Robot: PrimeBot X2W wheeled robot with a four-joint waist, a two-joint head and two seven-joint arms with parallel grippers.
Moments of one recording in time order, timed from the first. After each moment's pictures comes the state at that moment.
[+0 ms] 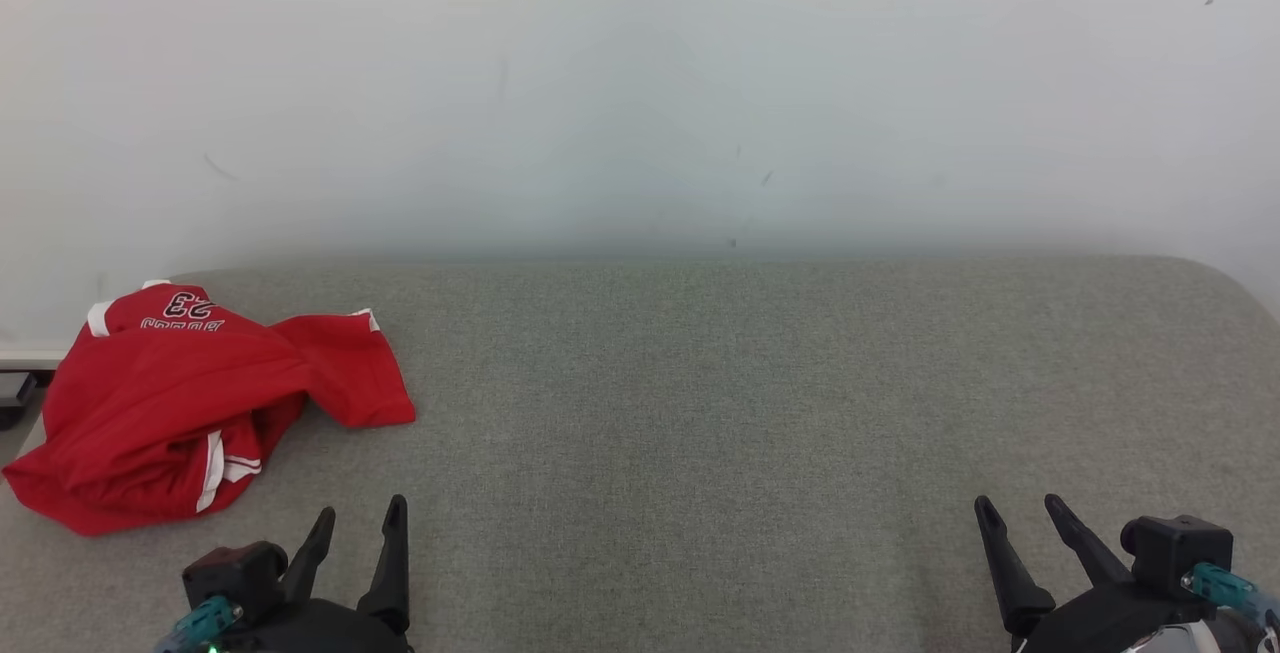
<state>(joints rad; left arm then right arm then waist) -0.12 0.24 -0.42 0.26 -0.56 0.18 -0.11 0.09 -0.04 -0.12 0.08 0.27 0.13 0.13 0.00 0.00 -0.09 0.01</state>
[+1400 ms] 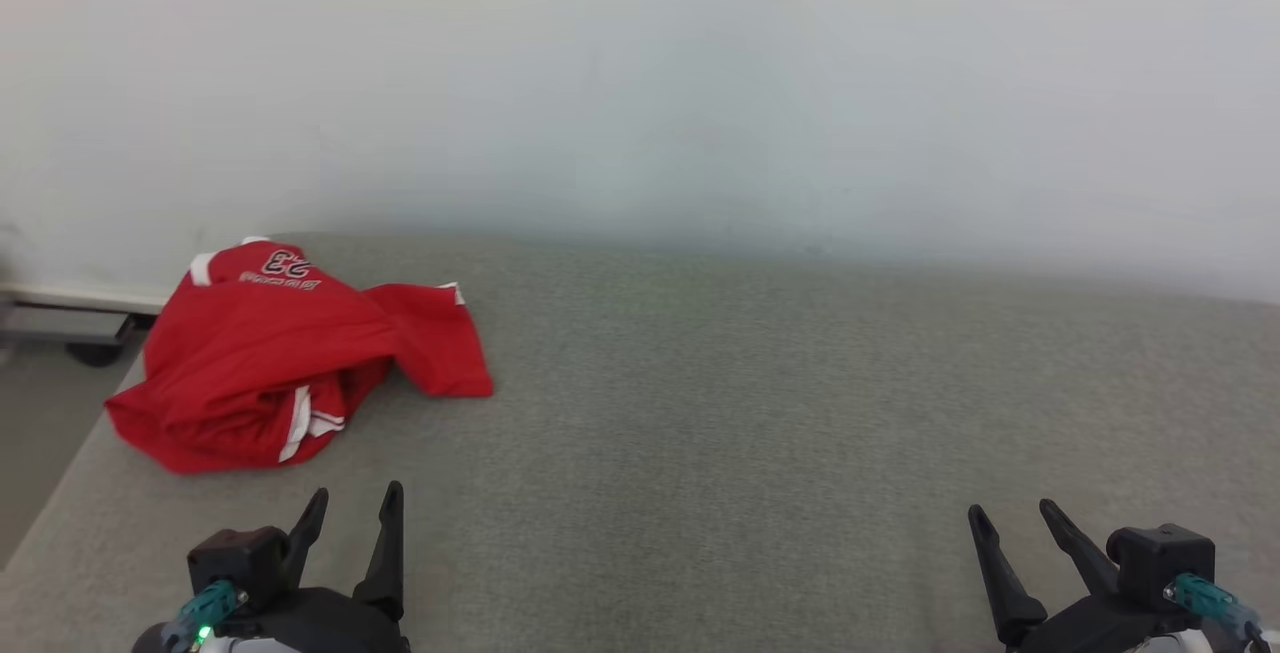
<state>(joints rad) -0.15 0.27 -0.46 0.26 -0.51 0.19 -0.11 0.10 -0.05 -0.10 0.09 0.19 0.13 0.10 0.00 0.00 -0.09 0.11</state>
